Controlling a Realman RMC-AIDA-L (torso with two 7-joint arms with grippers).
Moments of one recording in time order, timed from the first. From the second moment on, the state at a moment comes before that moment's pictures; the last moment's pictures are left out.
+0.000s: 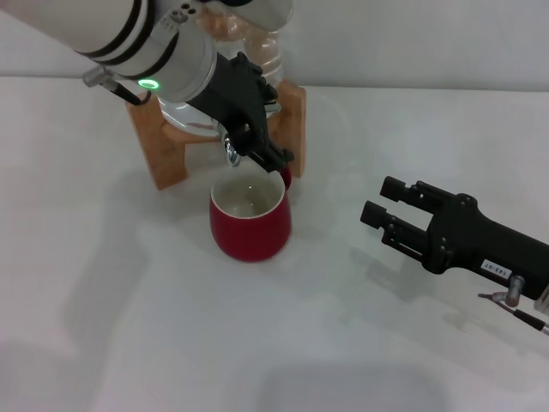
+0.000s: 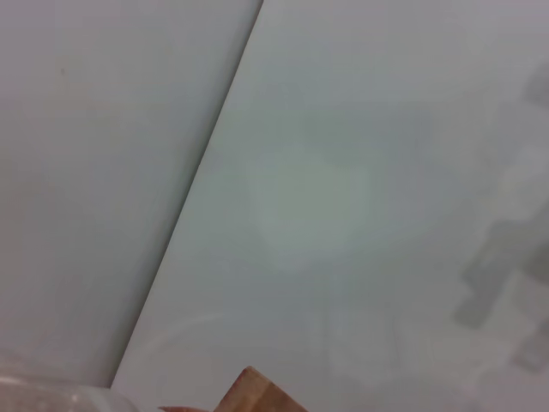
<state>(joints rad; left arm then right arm) -0.81 -2.08 1.38 1.38 -0.59 -1.44 1.02 0.30 1.94 1.20 0.62 -0.45 1.23 -2.15</state>
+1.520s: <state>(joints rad) -0.84 -2.08 1.44 1.35 -0.59 -1.44 1.02 0.30 1.94 1.21 0.62 -0.45 1.23 -2.15</state>
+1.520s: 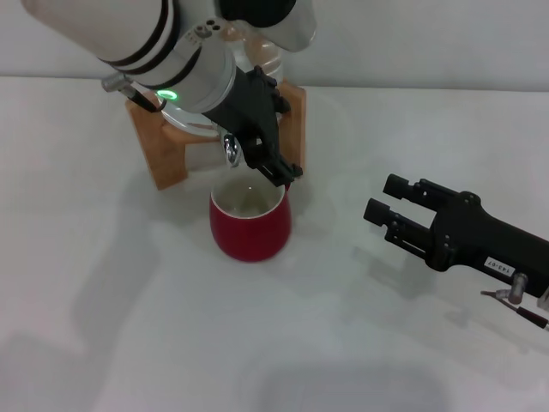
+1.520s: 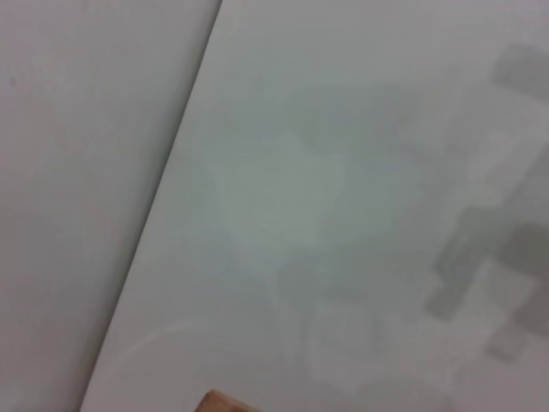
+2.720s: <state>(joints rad) -0.81 -2.08 1.48 1.47 -0.59 -1.55 1.01 0.30 1.93 1.21 0.62 -0.45 1.23 -2.15</state>
